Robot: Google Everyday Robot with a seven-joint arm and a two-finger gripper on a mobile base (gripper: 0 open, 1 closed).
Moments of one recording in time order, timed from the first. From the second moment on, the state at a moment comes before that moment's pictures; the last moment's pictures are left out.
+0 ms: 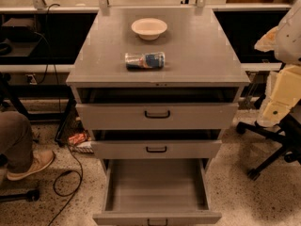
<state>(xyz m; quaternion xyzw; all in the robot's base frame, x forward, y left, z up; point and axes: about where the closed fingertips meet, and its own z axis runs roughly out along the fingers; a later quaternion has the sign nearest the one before) 0.438 -0.217 0.976 -0.60 0.78 -0.03 0.16</state>
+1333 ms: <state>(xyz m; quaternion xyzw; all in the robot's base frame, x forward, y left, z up) 0.400 -0.221 0.901 -0.56 0.82 0.03 0.12</state>
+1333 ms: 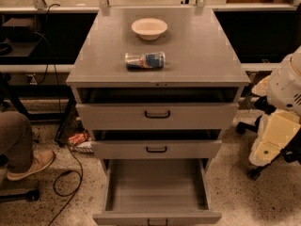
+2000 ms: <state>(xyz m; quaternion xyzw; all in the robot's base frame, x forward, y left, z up) 0.384 -0.220 0.835 -0.53 0.85 0.05 0.08</state>
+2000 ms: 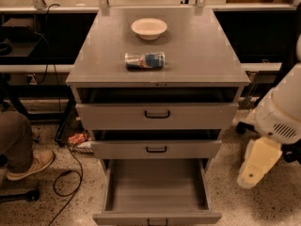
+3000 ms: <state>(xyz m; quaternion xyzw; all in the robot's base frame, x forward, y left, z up) 0.346 -0.191 0.651 -0.42 0.90 0.13 0.04</state>
